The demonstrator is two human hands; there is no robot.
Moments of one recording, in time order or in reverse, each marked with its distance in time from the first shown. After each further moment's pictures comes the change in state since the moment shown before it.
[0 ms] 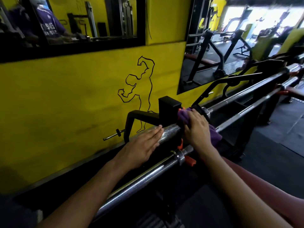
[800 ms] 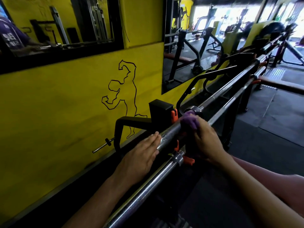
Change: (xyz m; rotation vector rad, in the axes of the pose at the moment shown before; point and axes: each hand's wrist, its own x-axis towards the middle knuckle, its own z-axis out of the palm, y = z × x) left_hand -0.001 -0.014 0.011 -0.084 0.057 0.061; right_hand -0.023 0.031 -0.021 0.093 0.042 -0.060
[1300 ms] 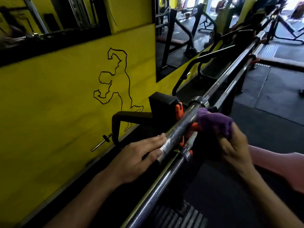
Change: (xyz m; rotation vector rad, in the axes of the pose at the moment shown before) left_hand 0.019 -0.033 -0.044 -0.372 -0.230 0.086; right_hand -0.041 -0.036 -0.015 0.321 0.229 0.126
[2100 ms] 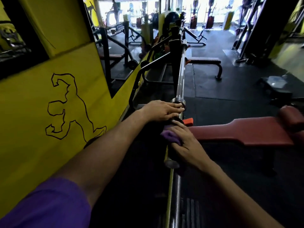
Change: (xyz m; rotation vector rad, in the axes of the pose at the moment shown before) left_hand 0.228 -0.039 -0.023 0.496 -0.371 0.658; right_hand -0.008 -0.080 0.127 -0.378 -0.098 0.204
